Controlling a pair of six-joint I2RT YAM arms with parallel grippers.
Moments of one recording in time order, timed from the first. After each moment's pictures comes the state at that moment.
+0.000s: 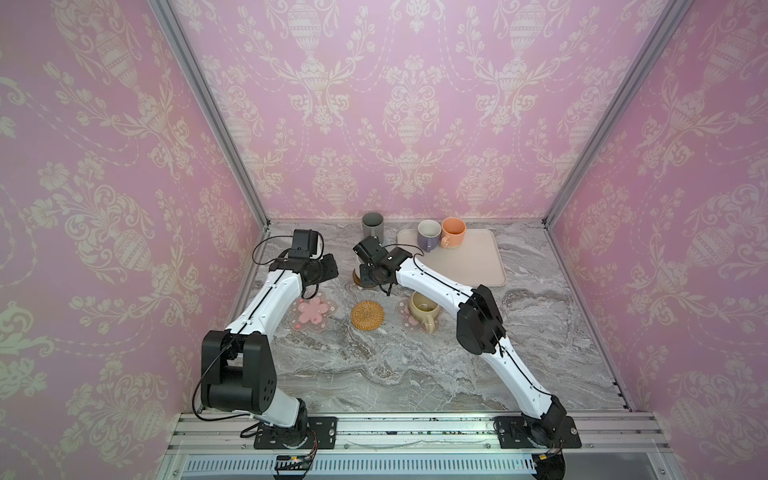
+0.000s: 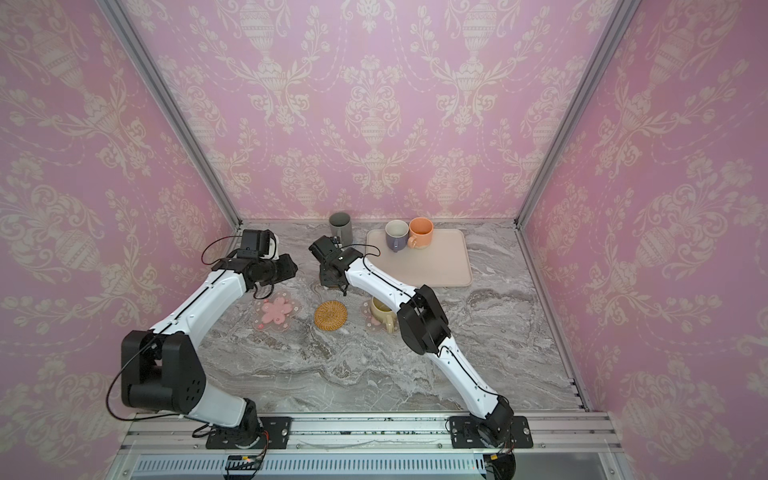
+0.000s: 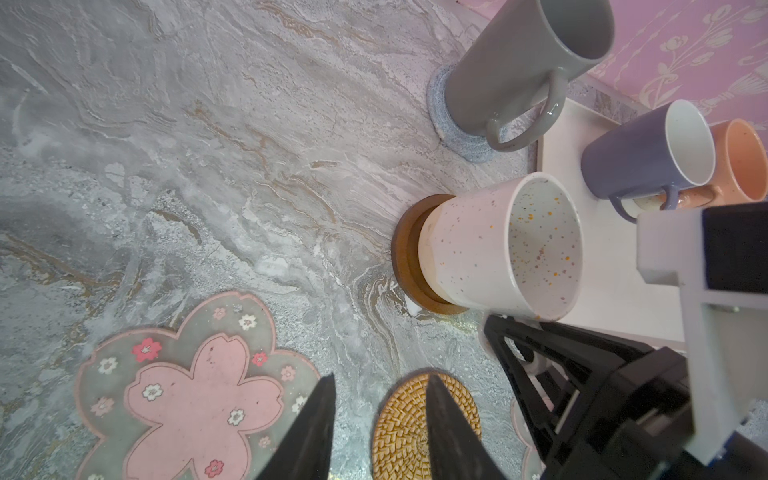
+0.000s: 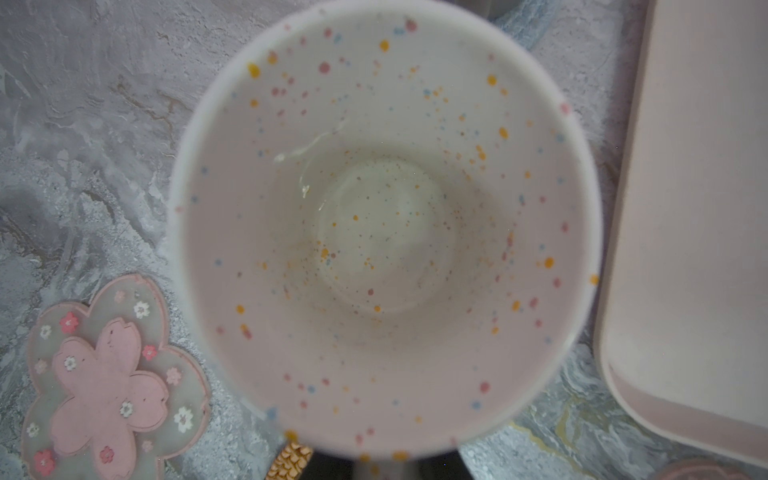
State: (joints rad) left arm -0.07 1.52 1.17 -0.55 0.13 -0.41; right arm 0.80 2.50 2.36 -0.86 0.20 0.61
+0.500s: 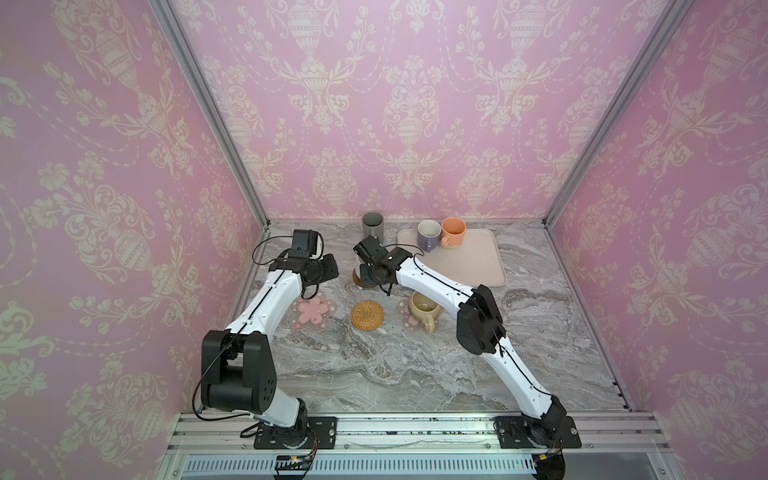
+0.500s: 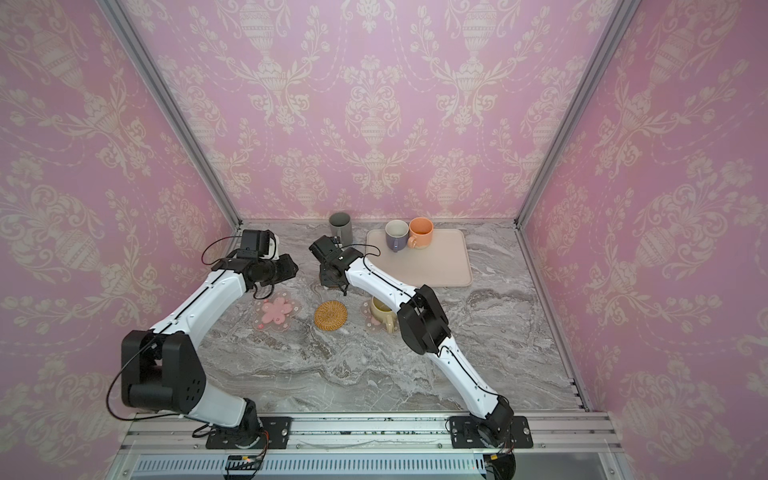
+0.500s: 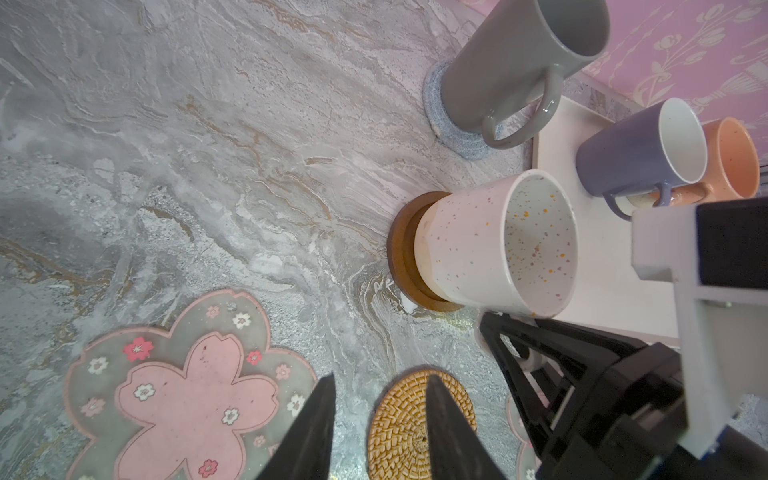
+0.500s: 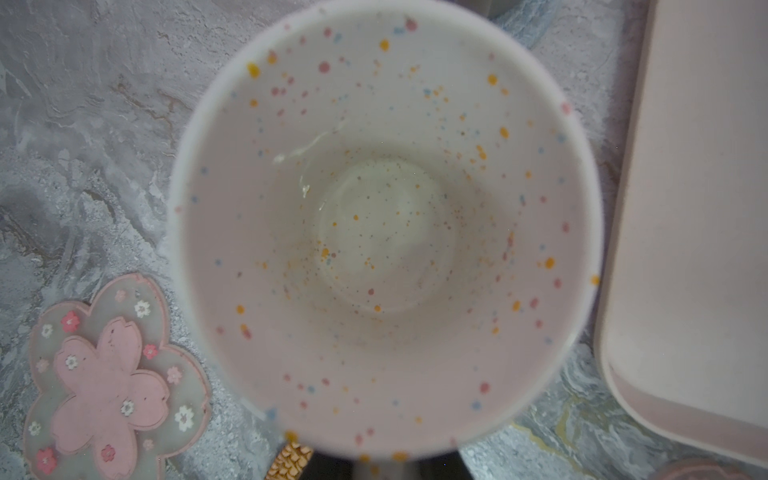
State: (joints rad) left arm -0.07 1.52 1.17 -0.55 0.15 -0.41; right arm 0.80 2.50 2.36 -0.86 0.19 0.61
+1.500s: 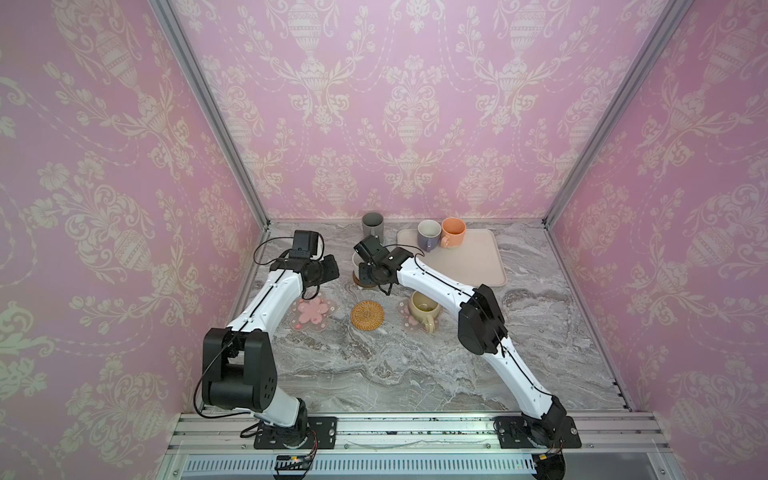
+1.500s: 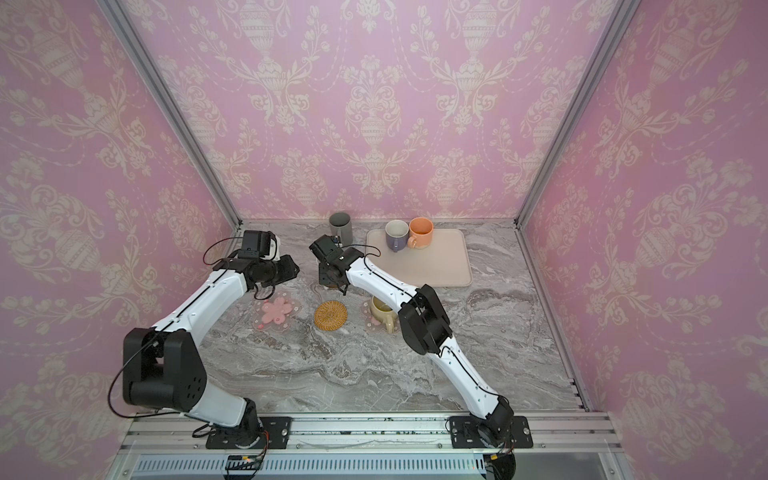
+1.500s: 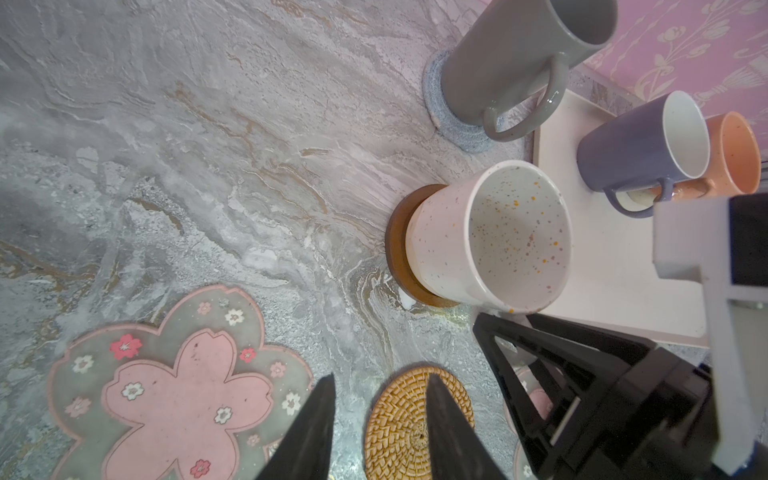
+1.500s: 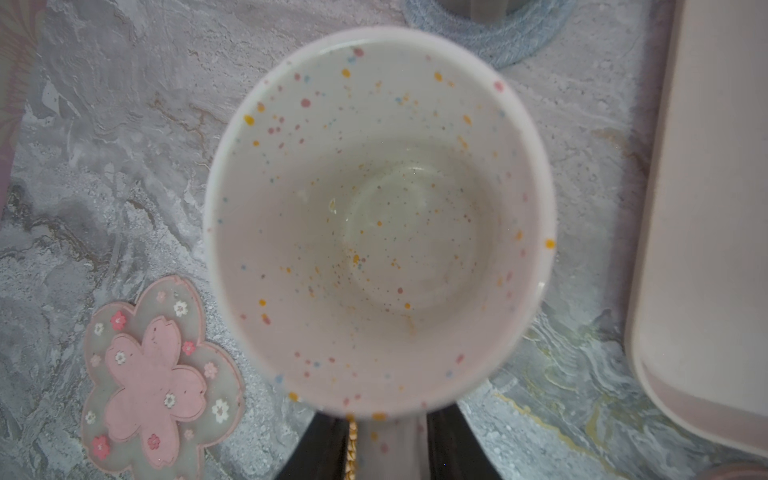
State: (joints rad) left arm -0.07 1.54 1.17 -0.55 0.17 -0.42; right arm 0.80 2.48 2.32 -0.82 0.15 0.65
